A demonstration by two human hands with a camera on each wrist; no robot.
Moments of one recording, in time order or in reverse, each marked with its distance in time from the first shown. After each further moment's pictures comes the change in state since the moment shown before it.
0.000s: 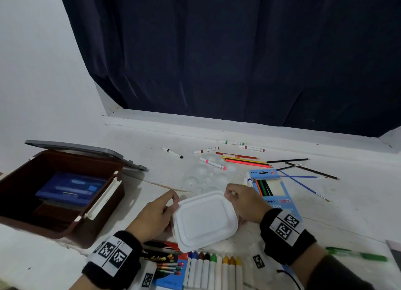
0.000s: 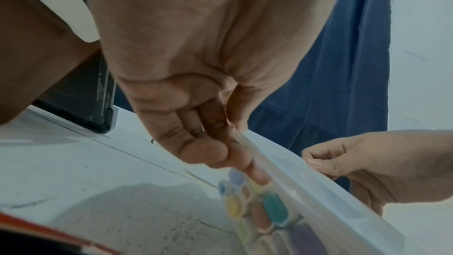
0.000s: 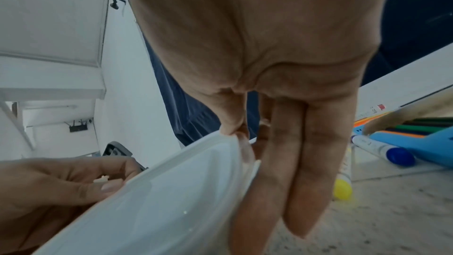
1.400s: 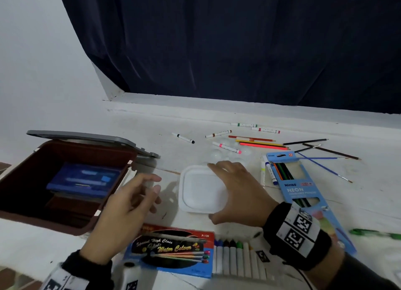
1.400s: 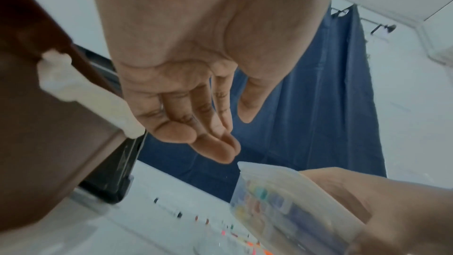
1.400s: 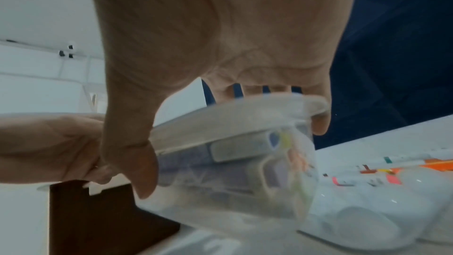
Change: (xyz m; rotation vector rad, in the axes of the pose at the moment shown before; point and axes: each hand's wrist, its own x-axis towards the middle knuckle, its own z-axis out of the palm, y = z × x) left_hand -0.059 -0.015 -0.070 -0.301 0.265 0.134; right_hand -0.021 -0.076 0.026 -0.317 -0.003 -0.293
